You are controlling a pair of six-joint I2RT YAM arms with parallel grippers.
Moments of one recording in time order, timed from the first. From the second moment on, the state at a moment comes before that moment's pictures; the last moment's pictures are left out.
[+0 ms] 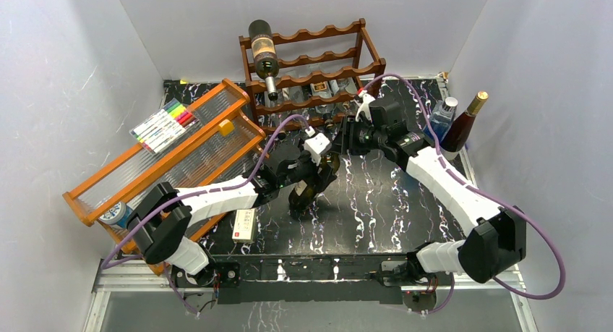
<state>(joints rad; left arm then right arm) -0.88 1.50 0.84 0.31 0.10 -0.03 0.51 1.30 1.15 -0.47 -0.35 0.45</state>
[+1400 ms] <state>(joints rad) -0.83 1.06 0.72 0.34 -0.32 0.32 -0.13 1.07 1.13 -0.77 0.58 0.40</state>
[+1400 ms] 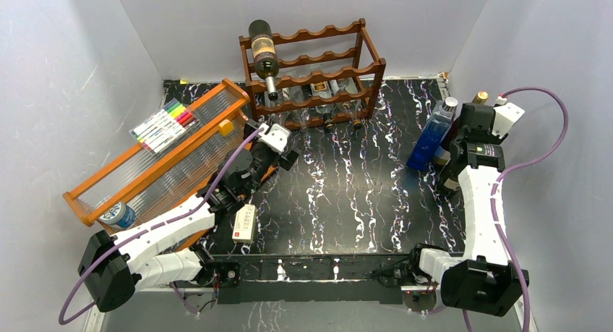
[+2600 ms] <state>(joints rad) -0.83 1.06 0.71 0.36 -0.32 0.34 -0.17 1.07 1.22 -0.67 0.52 0.45</state>
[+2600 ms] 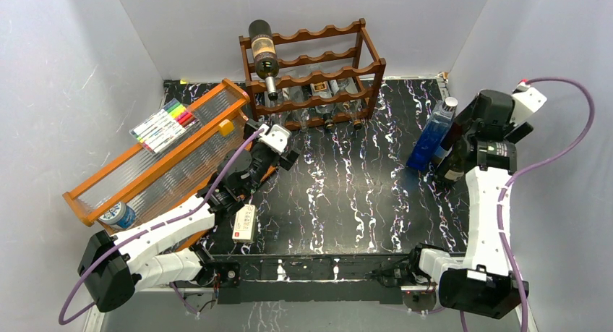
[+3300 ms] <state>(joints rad) -0.83 1.11 0.71 0.34 -0.30 0.30 0.01 1.06 1.29 -0.42 -0.36 0.42</state>
